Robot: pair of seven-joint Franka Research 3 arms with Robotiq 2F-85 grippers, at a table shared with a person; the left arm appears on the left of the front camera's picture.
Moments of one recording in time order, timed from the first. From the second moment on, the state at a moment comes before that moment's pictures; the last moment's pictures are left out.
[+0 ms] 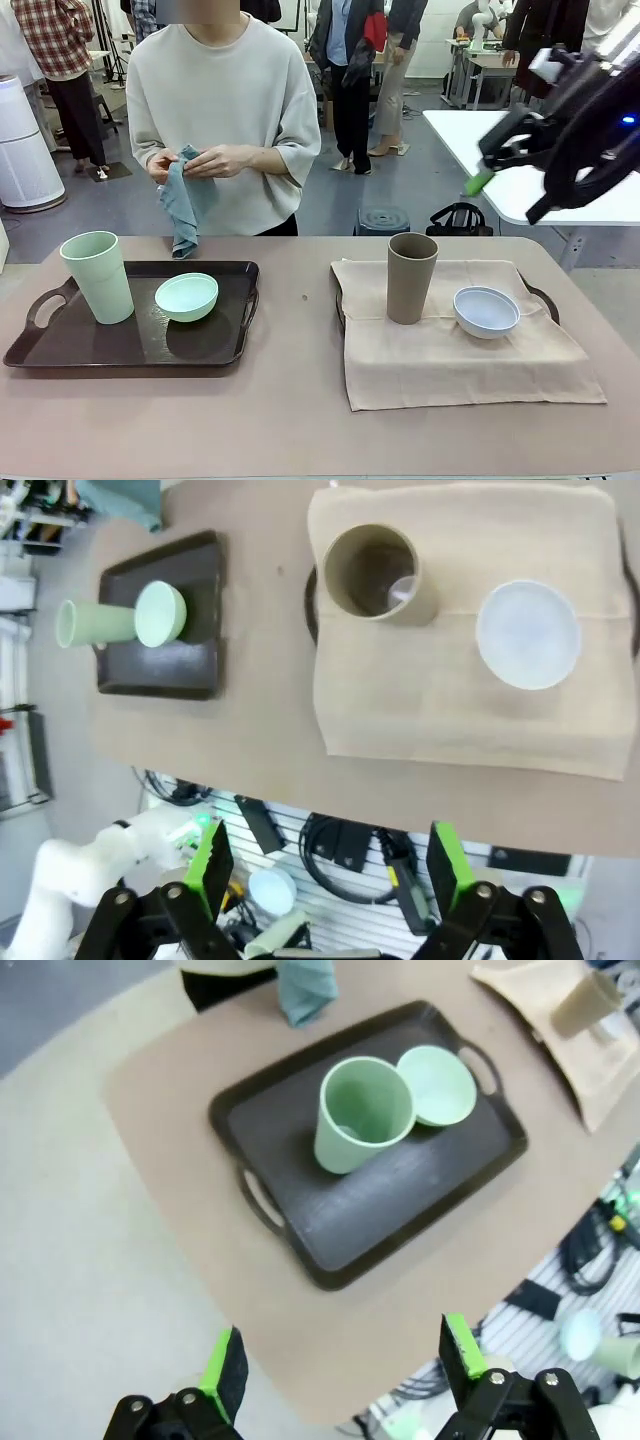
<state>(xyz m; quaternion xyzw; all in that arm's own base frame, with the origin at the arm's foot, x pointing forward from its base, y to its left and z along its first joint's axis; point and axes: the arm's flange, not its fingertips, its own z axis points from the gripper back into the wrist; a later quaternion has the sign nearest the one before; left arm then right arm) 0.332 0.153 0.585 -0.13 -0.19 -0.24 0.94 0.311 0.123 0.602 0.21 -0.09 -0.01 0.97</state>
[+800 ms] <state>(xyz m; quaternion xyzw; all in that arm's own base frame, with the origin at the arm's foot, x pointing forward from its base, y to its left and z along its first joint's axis) 0.343 0.149 0.569 -0.08 -0.19 -0.26 0.94 0.318 0.185 0.610 0.19 -0.08 0.00 0.98</state>
